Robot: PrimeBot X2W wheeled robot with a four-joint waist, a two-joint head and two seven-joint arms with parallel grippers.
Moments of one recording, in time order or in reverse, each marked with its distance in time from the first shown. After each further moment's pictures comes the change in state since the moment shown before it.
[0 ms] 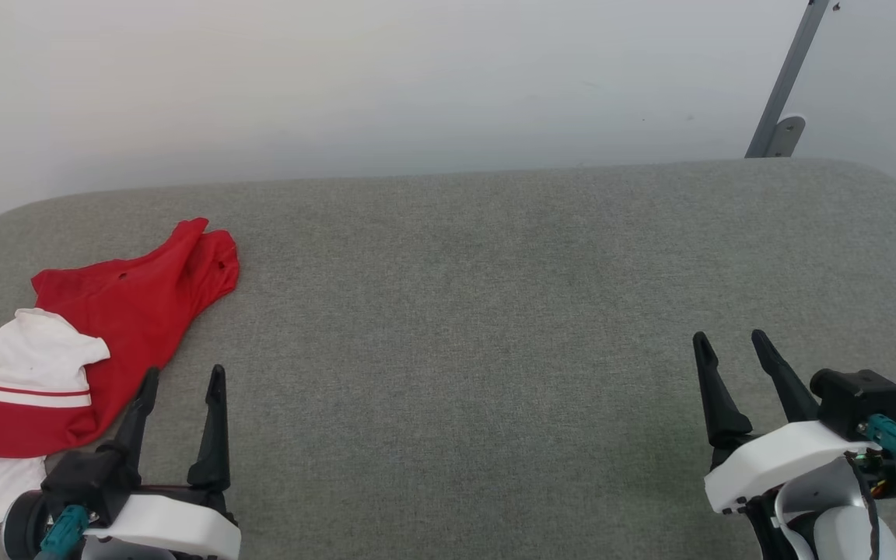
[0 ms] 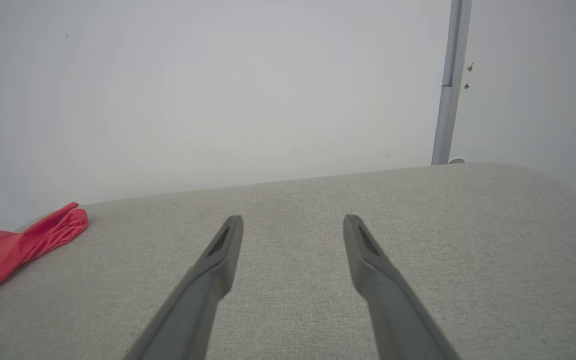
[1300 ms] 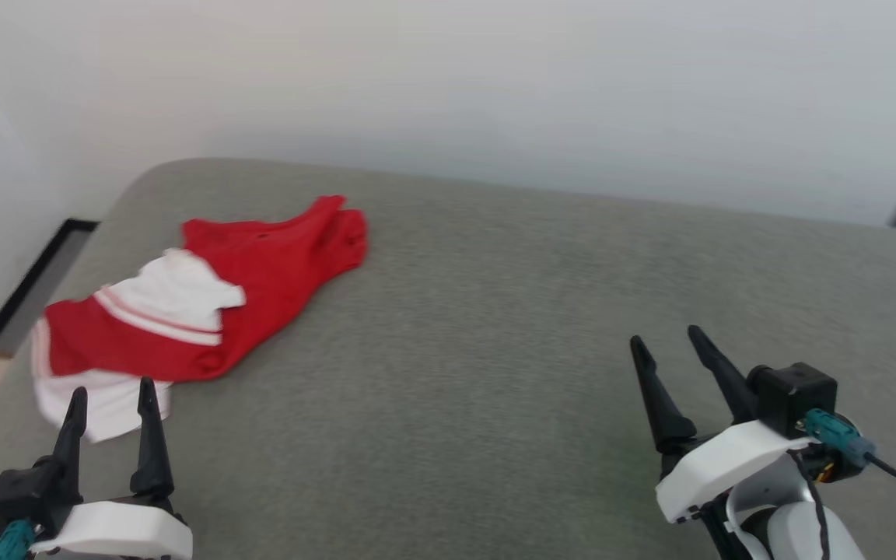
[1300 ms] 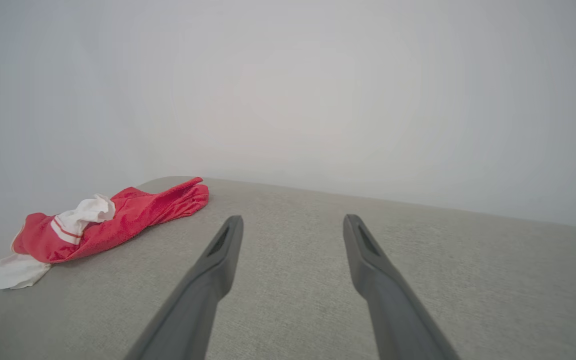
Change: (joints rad) left arm 0.002 -0.007 0.114 0.041 0.016 0.055 -0.013; right arm -0.010 -0.002 0.124 -0.029 -0.035 0.001 0.018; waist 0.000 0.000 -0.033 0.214
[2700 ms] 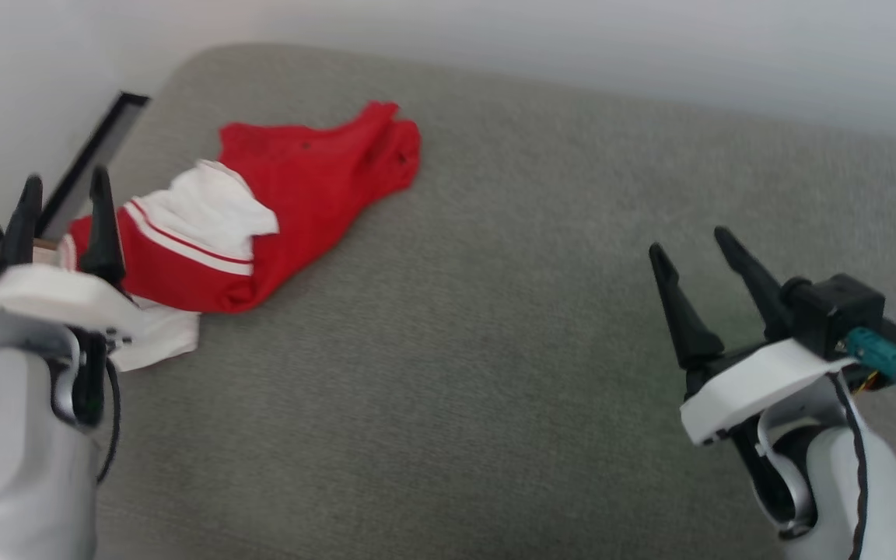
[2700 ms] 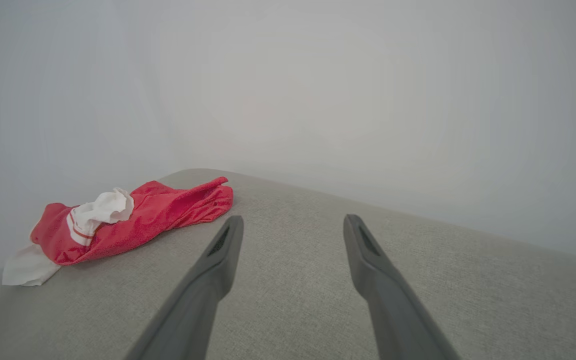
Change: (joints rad) left arm -0.525 0.143 -0.066 0.371 -0.121 -0.060 0.041; right arm -0.114 -0.043 0.001 -0.127 -0.015 0.000 0.093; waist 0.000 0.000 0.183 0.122
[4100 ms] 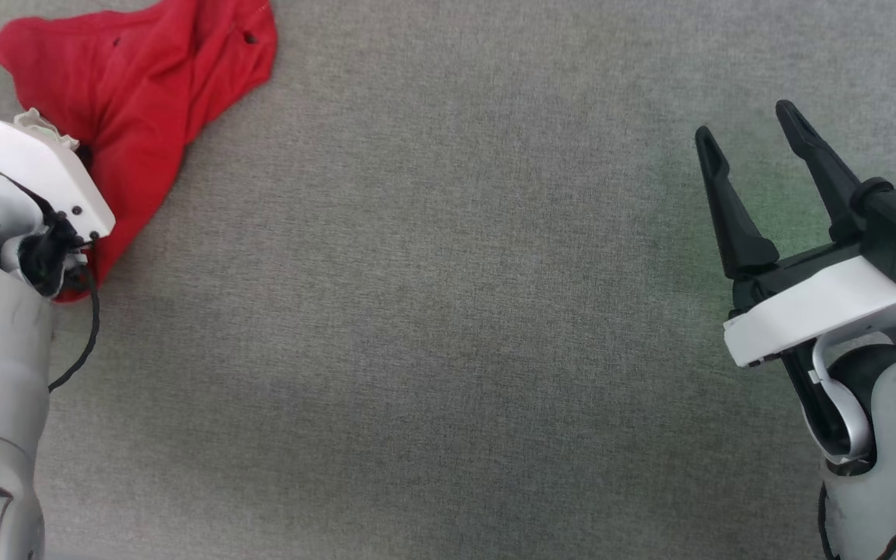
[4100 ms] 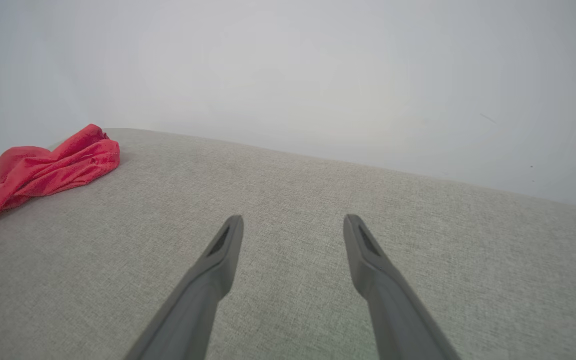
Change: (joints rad) left arm -0.557 0.086 -0.209 0.709 -0.221 -0.003 0.442; right arm -0.152 -0.058 -0.017 -0.191 -0.051 0.000 0.112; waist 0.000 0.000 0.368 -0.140
